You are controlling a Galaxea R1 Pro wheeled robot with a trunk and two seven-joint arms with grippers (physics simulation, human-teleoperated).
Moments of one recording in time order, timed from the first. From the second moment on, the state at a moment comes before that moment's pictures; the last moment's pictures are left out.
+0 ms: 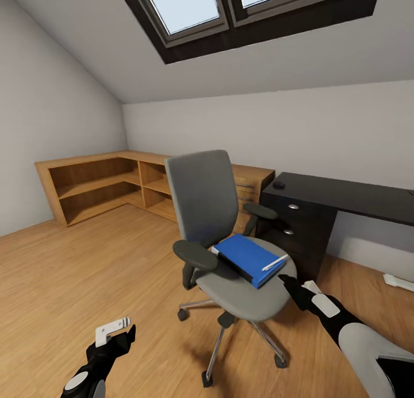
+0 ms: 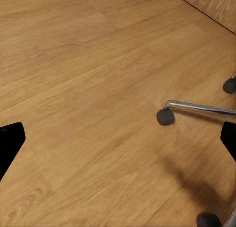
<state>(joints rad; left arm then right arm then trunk) -0.06 -0.10 0.18 -1.32 0.10 0.30 0.09 -0.81 -0.18 -0.07 -0.23 -0.96 0.25 0.10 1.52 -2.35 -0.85</state>
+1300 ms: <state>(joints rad) -0.06 -0.10 0.18 -1.31 0.10 0.28 0.09 -0.81 -0.23 -0.07 -0.22 -0.96 0.11 0.10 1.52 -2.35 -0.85</state>
